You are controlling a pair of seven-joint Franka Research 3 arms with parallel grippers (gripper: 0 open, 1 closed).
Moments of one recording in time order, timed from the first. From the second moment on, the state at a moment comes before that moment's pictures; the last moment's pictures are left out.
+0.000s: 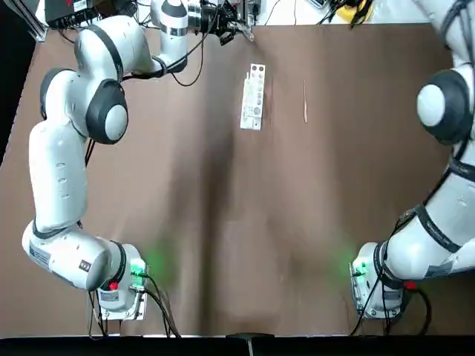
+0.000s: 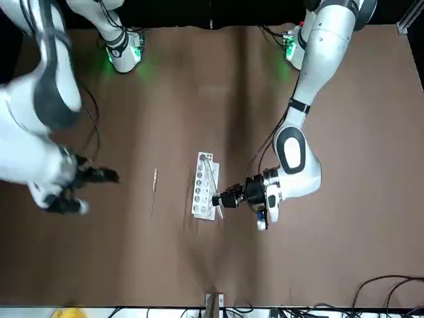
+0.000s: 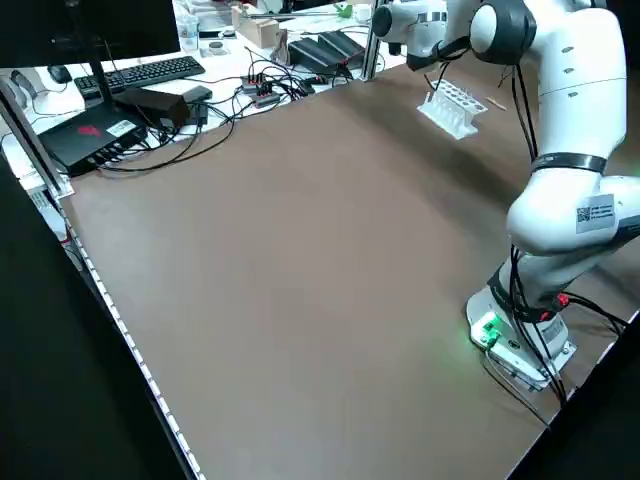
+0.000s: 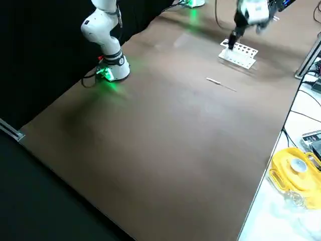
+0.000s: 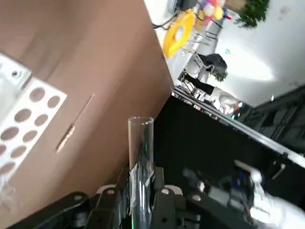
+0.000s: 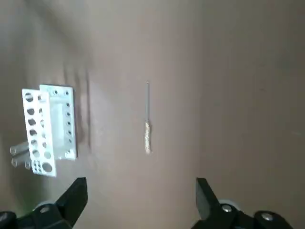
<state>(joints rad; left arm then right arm) -0.40 0.72 -0.06 -1.37 -1.55 2.22 -0.08 0.14 0.45 0.01 -1.25 0.19 1.61 0.17</state>
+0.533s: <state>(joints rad) -0.37 0.73 -0.06 -1.39 -1.58 2.15 -0.52 0.10 0.16 0.00 -1.28 0.09 1.35 0.08</state>
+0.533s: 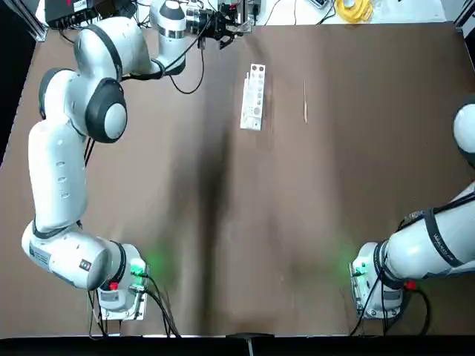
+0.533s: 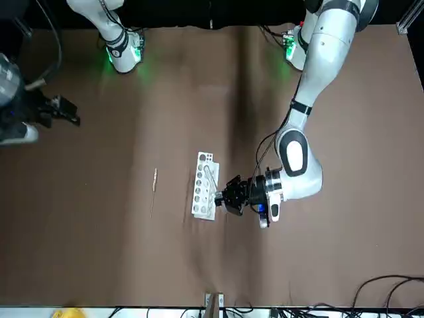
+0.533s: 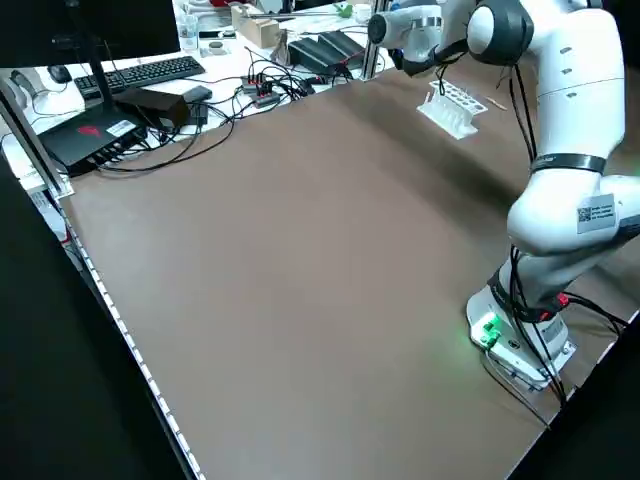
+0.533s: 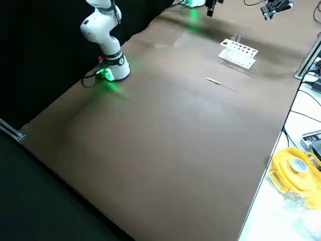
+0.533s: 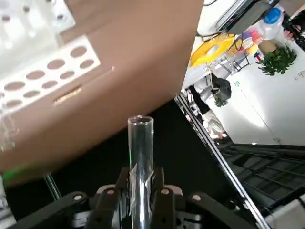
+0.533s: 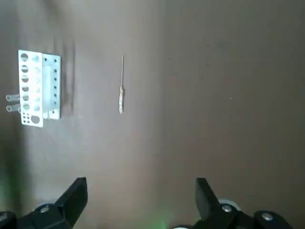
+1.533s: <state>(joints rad) -0.35 0.86 -0.10 -1.40 -1.77 1.96 -0.73 0.11 -0.06 -0.05 -1.58 0.09 1.54 0.09</state>
